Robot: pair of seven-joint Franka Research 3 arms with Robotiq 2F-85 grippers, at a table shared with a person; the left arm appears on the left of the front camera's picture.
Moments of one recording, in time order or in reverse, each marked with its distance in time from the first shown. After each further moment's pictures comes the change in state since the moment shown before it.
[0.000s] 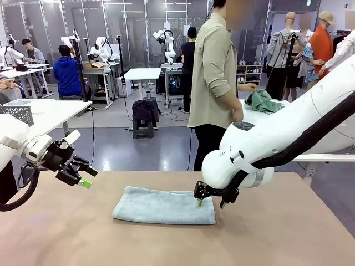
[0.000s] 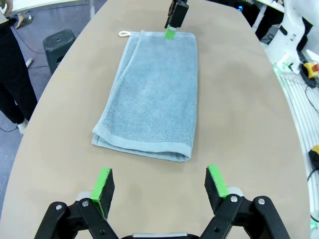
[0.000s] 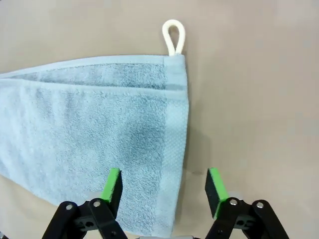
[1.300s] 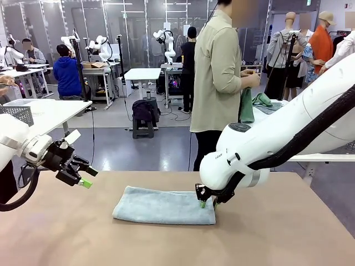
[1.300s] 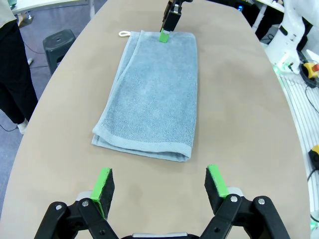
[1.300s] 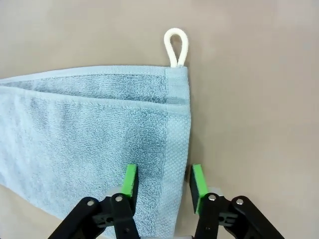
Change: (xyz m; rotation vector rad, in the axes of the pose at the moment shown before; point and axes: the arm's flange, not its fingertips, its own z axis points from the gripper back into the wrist) left arm 0.000 0.000 0.000 0.000 0.000 0.000; right arm 0.008 0.002 -0.010 -0.015 0.000 0.002
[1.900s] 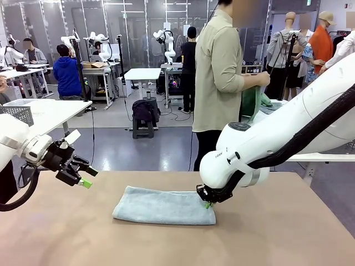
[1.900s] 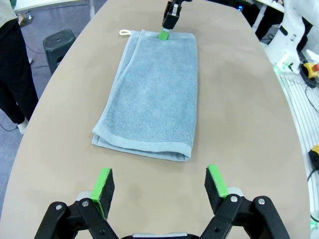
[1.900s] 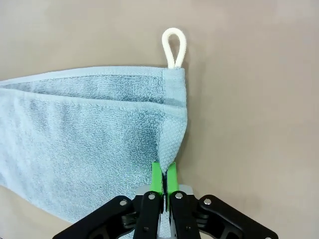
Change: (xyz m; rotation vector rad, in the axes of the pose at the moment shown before) left arm 0.000 0.000 0.000 0.000 0.000 0.000; right arm 0.002 0.000 0.001 -0.006 0.013 -0.007
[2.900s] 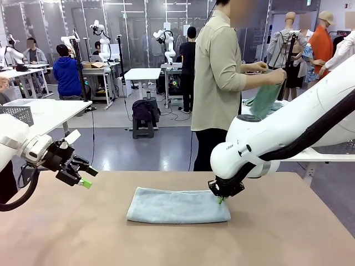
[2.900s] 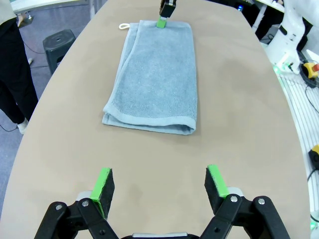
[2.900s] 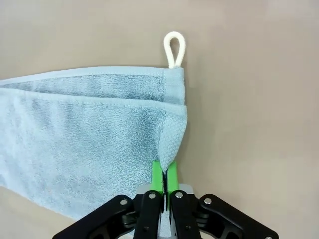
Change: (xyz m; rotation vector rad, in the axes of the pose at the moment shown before) left arm 0.000 0.000 0.000 0.000 0.000 0.000; right arm 0.019 -0.032 0.023 -0.060 0.019 0.074
